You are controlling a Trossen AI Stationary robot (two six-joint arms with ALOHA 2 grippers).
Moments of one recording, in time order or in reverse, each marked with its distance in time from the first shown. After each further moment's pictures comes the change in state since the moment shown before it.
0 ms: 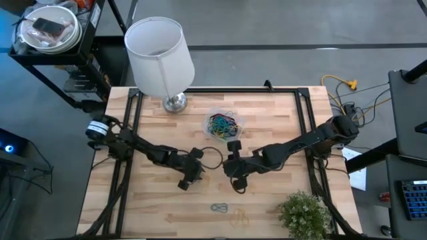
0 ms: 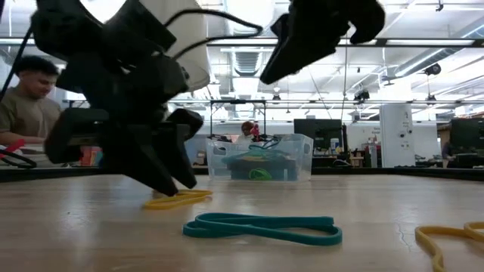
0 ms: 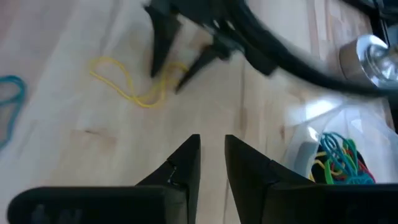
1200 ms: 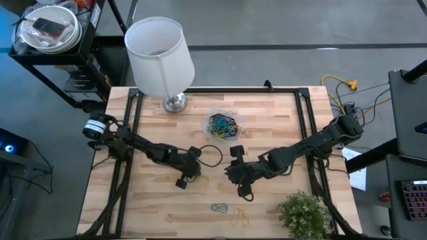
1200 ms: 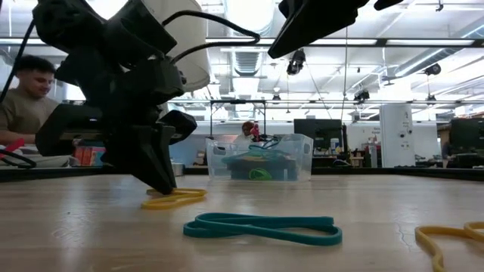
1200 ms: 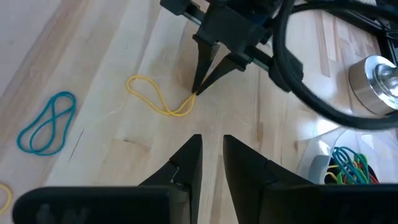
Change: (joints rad) left arm 0.021 -0.025 0.010 -0.165 0.020 -0.027; right arm 0.074 -0.045 0.004 -0.003 -0.001 0.031
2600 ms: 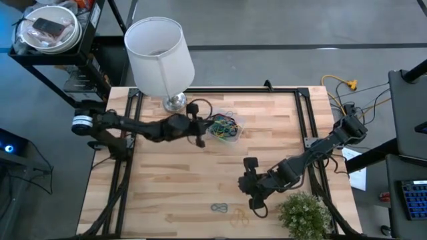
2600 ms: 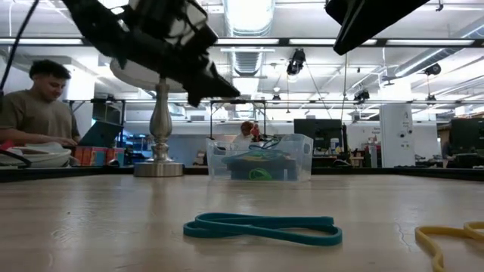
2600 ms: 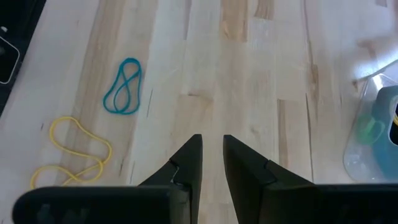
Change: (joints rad) left arm 0.313 -0.195 0.044 0.402 -0.357 0.364; right arm 0.157 -0.031 -0.009 -0.184 -0.001 0.359
